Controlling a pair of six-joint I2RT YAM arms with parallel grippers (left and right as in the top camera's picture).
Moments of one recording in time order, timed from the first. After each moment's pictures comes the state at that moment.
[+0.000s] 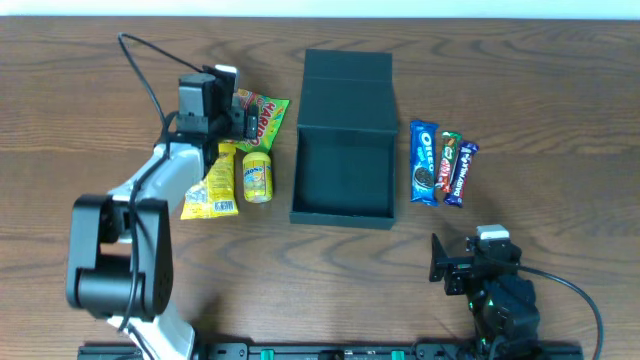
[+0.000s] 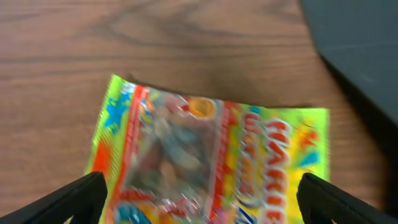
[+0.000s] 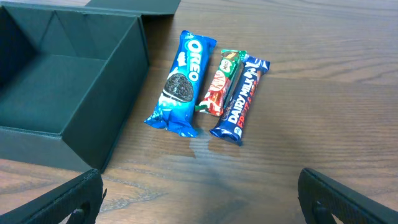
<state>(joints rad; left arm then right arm) -0.10 1.86 1.07 0.05 0.07 0.04 0.25 0.01 0.16 -0.60 0.15 0.09</state>
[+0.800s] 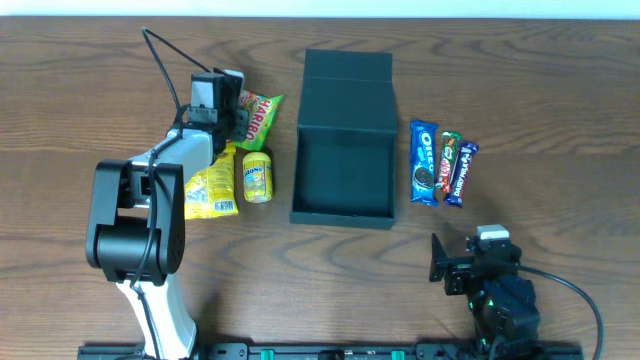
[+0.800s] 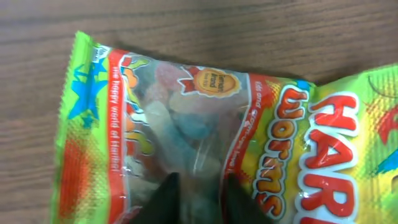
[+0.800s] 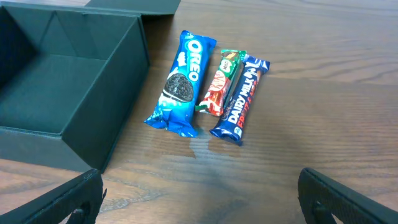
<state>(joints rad) -0.09 2.04 1.17 0.01 0.01 0.10 0.25 0.01 0.16 -0.60 0.15 0.09</state>
